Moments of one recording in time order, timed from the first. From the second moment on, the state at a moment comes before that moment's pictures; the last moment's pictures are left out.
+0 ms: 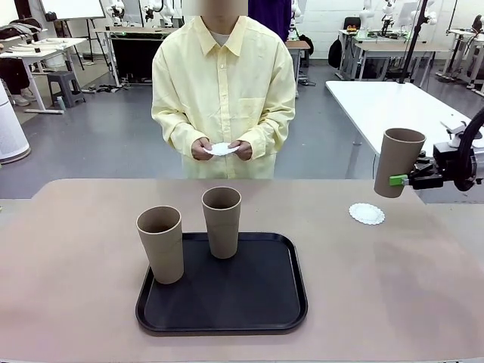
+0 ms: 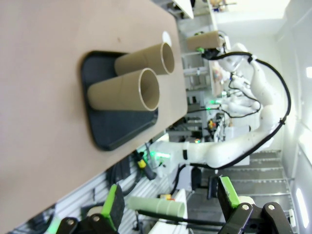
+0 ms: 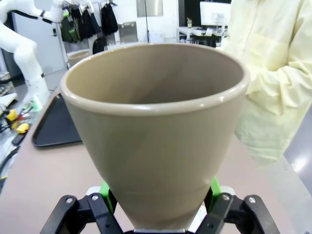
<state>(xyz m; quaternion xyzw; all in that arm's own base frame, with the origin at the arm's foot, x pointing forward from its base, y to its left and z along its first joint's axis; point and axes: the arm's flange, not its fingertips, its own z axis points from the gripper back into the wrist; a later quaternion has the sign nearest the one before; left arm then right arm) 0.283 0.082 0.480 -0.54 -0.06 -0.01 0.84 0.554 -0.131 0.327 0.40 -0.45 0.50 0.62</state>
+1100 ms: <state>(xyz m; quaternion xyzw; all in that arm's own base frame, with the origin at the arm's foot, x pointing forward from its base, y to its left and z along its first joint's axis) 0.283 0.082 0.480 -0.54 -0.06 -0.01 0.84 0.600 -0.122 0.264 0.41 -0.44 0.53 0.60</state>
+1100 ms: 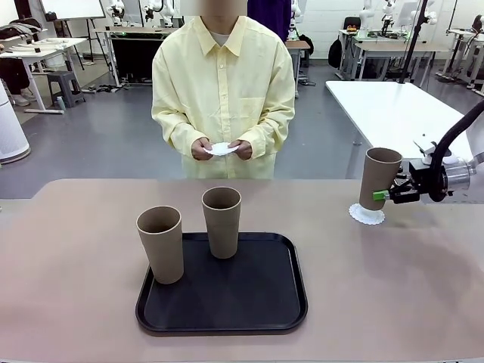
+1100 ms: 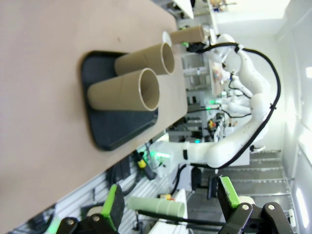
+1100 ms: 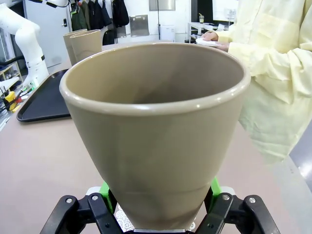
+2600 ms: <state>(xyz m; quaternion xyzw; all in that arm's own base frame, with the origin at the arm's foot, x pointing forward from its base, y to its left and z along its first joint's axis) 0.283 0.082 0.480 -0.54 -0.06 -0.01 0.84 0.599 -0.111 0.243 0.43 -0.43 0.52 0.60</state>
